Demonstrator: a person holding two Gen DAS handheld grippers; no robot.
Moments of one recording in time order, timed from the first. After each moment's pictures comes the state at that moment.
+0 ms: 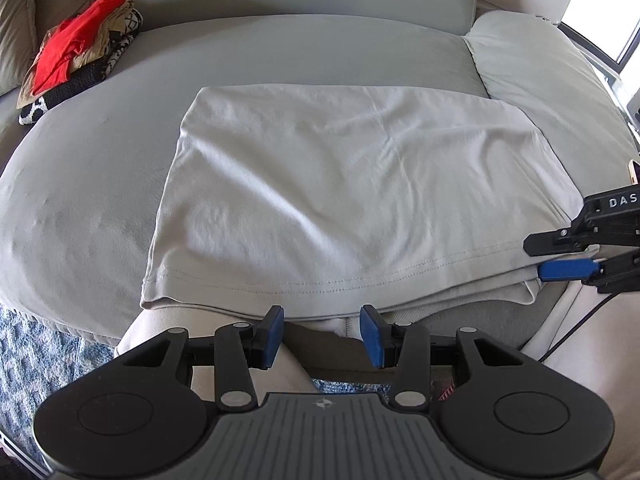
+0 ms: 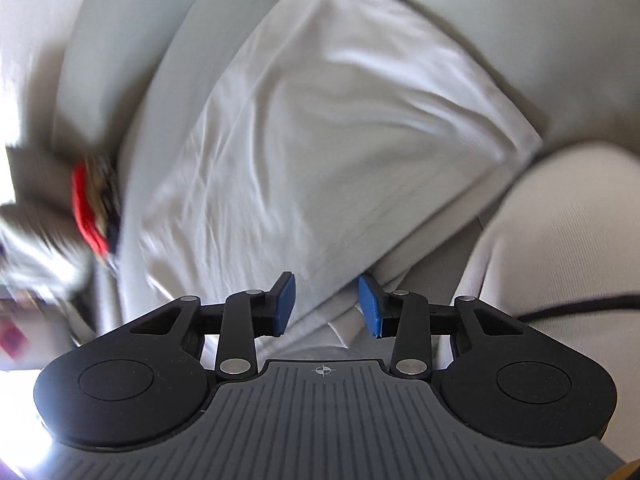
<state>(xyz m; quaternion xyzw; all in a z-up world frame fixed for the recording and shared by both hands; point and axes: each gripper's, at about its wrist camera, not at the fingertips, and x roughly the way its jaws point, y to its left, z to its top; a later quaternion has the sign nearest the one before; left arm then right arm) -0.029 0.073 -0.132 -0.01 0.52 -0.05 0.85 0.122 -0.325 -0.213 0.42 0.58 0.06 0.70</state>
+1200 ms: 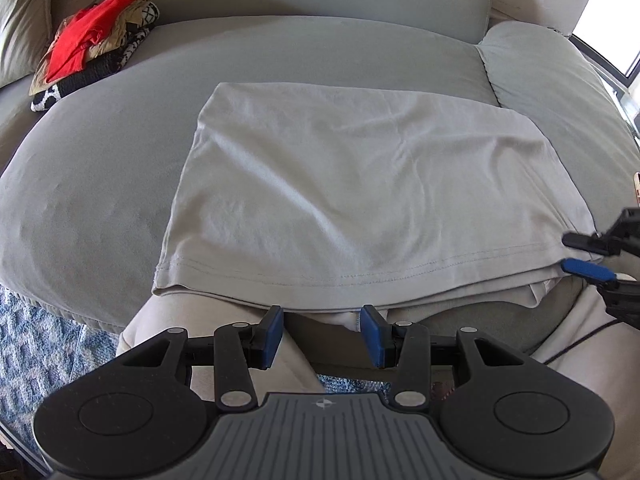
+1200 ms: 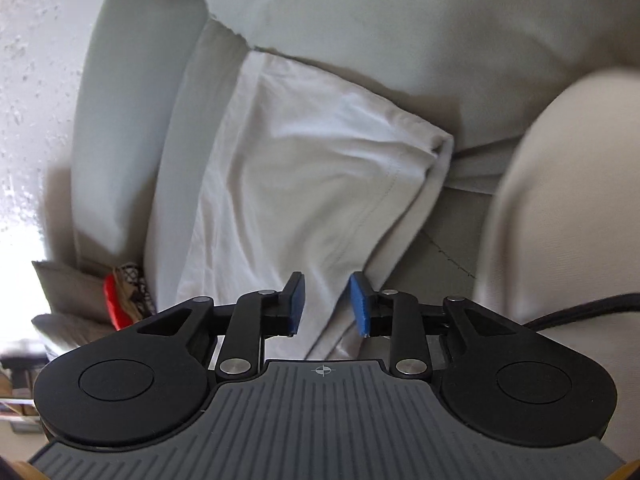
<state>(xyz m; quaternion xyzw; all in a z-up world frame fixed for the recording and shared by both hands) -0.034 0.078 -0.130 -0.02 0.52 -0.04 0.85 0.069 -0.363 -0.223 0.52 0.48 -0.01 0.70</state>
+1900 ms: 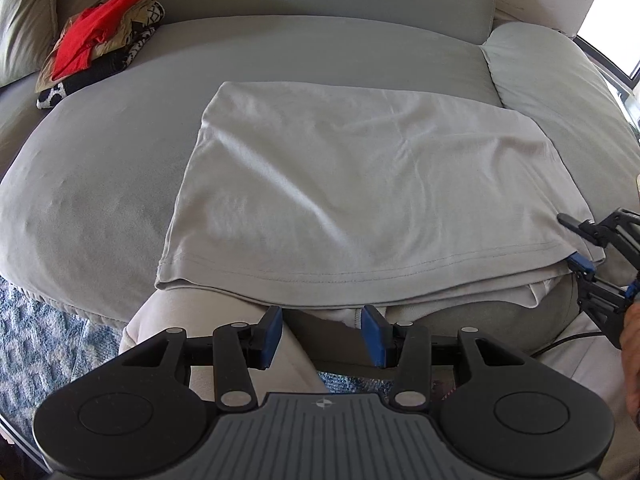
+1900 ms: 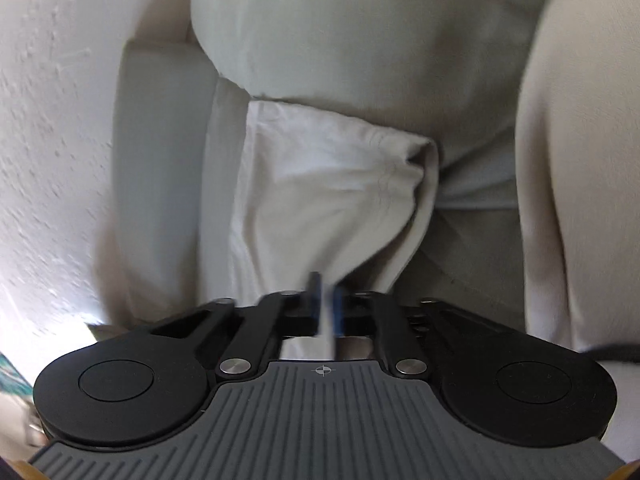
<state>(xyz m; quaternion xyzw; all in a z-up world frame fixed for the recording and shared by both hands) -0.038 0.075 -0.129 -0.02 0.52 -0.02 0.85 0.068 -0.351 -0.241 0.58 0.39 -0.02 0.72</state>
